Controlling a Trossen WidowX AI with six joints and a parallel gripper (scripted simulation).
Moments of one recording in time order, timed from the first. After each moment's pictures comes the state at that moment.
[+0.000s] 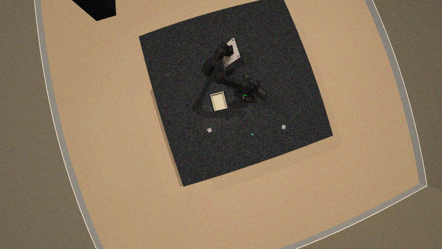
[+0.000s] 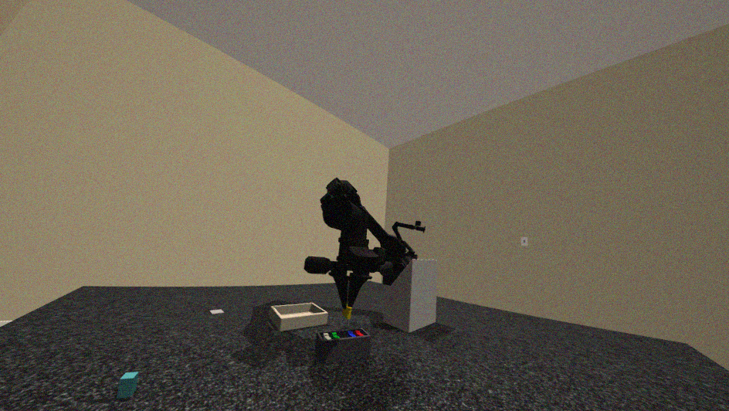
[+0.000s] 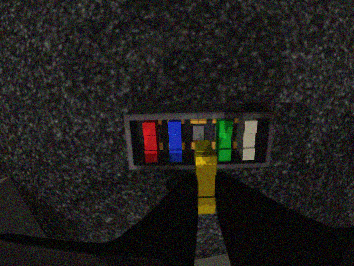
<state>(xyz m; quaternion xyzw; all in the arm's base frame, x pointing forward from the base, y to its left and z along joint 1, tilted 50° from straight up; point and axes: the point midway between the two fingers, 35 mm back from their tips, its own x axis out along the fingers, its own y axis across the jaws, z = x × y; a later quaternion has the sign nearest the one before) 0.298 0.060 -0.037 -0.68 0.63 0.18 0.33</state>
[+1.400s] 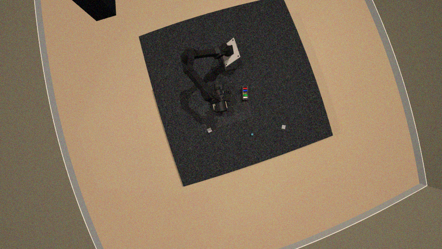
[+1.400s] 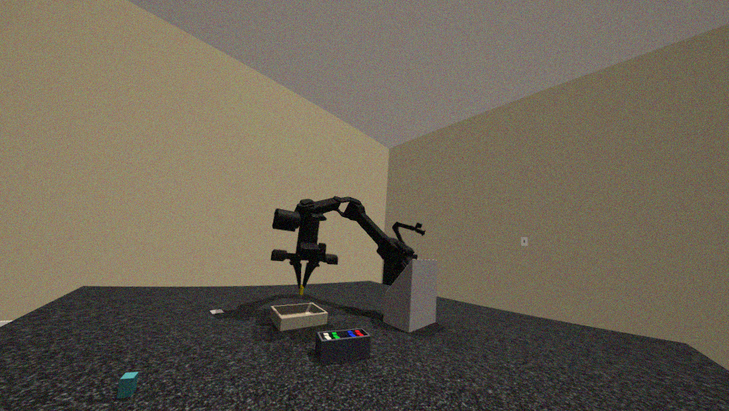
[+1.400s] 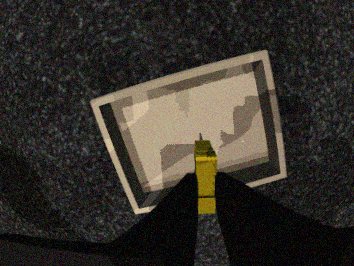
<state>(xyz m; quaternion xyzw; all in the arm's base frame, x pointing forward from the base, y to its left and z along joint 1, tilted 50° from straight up) 0.325 -0.075 0.122 -0.68 0.63 0.17 0.33</state>
